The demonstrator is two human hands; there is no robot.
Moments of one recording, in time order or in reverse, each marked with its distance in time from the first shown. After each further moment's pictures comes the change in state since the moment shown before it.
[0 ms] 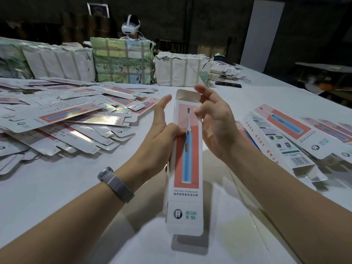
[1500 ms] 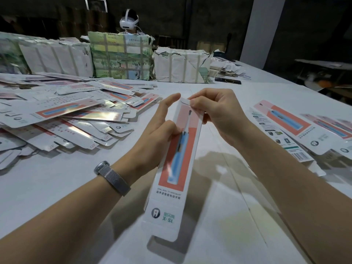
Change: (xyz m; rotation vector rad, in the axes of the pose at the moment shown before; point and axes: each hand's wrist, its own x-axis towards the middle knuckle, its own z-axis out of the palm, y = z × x) left_hand -0.005 0.003 -0.005 0.173 -0.036 0.117; right_hand 0.005 -0.018 -0.011 -0.497 -0.051 -0.083
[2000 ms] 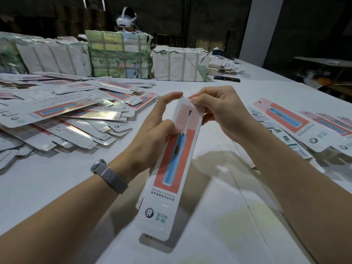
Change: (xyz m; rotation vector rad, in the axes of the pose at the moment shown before) left_hand 0.000 0.006 -0.005 0.022 -0.026 -0.003; right_hand 0.000 -0.003 -0.012 -0.106 -0.089 0.030
